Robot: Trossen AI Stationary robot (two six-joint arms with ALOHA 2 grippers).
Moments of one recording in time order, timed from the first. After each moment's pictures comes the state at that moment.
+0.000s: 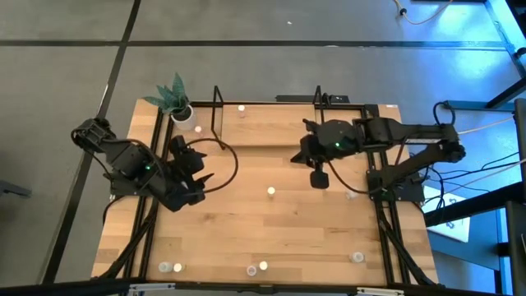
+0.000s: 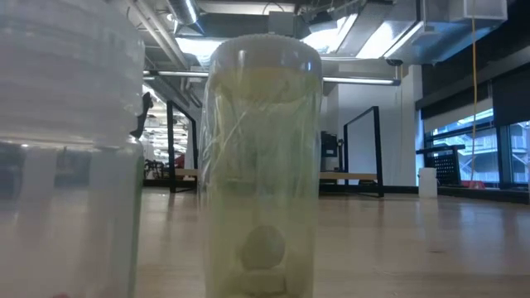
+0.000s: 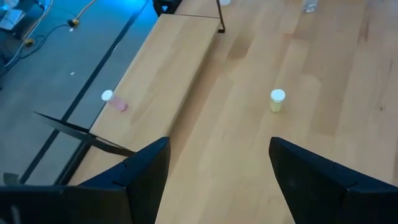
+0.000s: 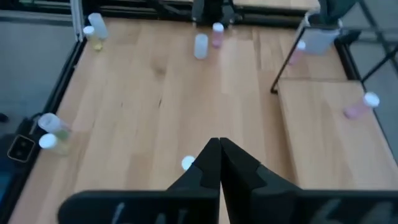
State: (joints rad) left arm -0.57 1.34 1.64 -1.48 -0.79 -0.80; right arm 0.09 1.40 1.57 -0.88 0.05 0.02
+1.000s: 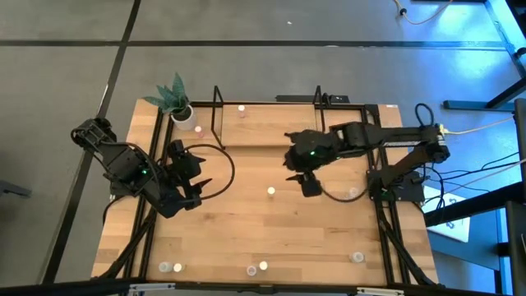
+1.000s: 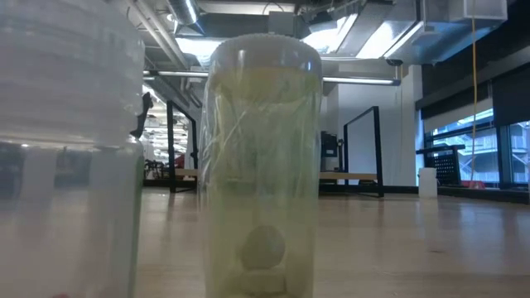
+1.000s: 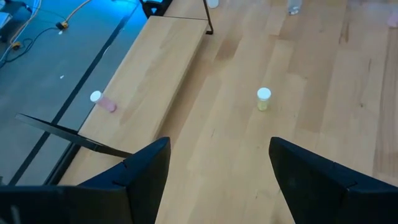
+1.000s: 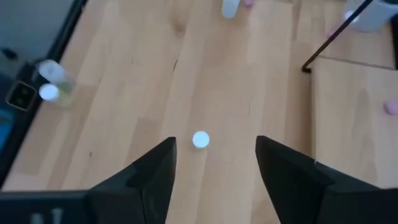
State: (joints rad) left arm -0.63 1.34 1.64 -1.48 -0.79 -0.84; right arm 0.10 1.56 1.66 -0.99 -0.03 -0.12
